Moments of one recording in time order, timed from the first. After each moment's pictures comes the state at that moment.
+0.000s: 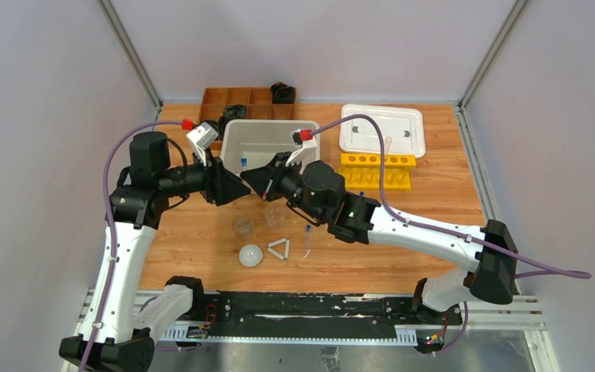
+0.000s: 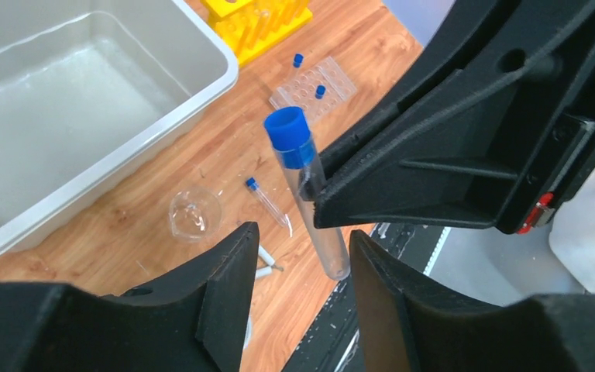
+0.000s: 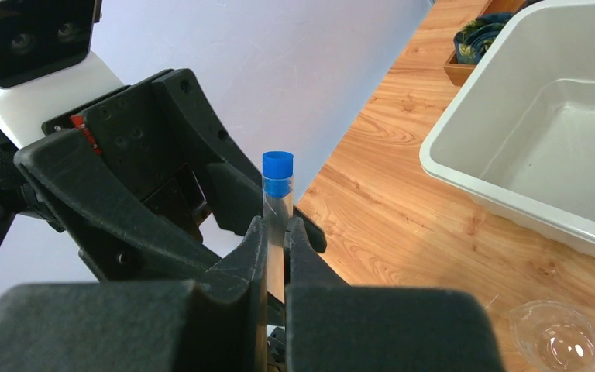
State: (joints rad) left arm -0.10 0.92 1.18 -0.79 0.90 -0.02; right arm 1.17 1.42 1.22 0.23 0.28 0.70
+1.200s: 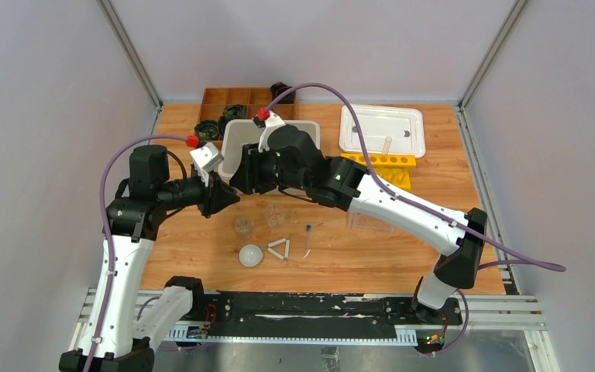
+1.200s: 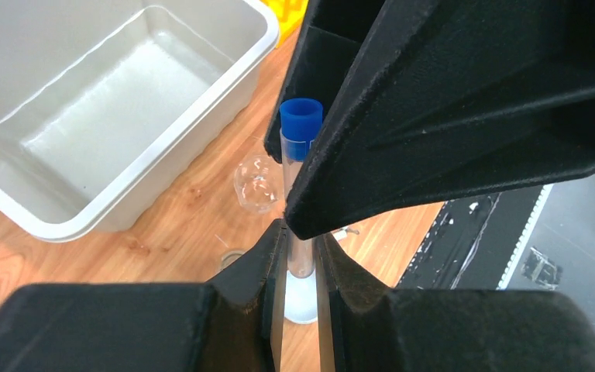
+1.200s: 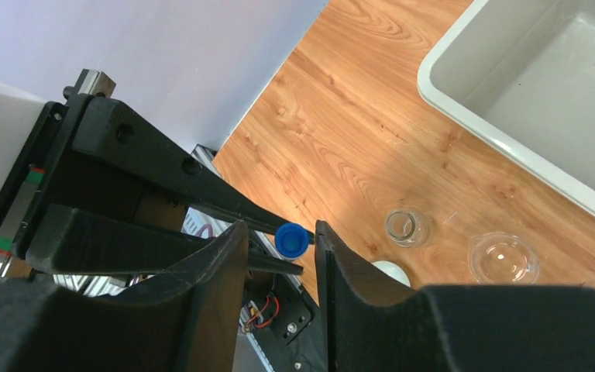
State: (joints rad) left arm -0.10 0.85 1.13 -0.90 0.84 0.31; right arm 1.11 1.64 1.74 -0.43 0.03 0.60
